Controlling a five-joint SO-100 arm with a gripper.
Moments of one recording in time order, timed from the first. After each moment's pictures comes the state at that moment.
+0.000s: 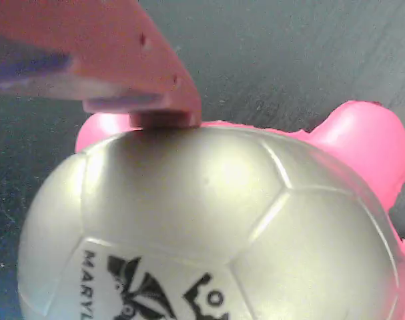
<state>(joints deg) -42.1 91.3 117.9 64.9 96.2</state>
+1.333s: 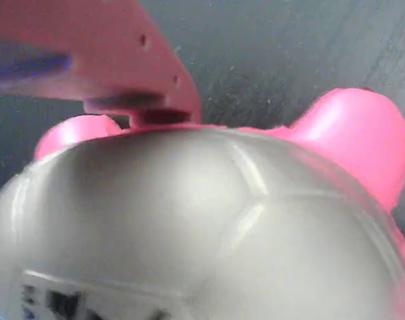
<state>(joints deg) -41.2 89.6 120.4 59.6 96.7</state>
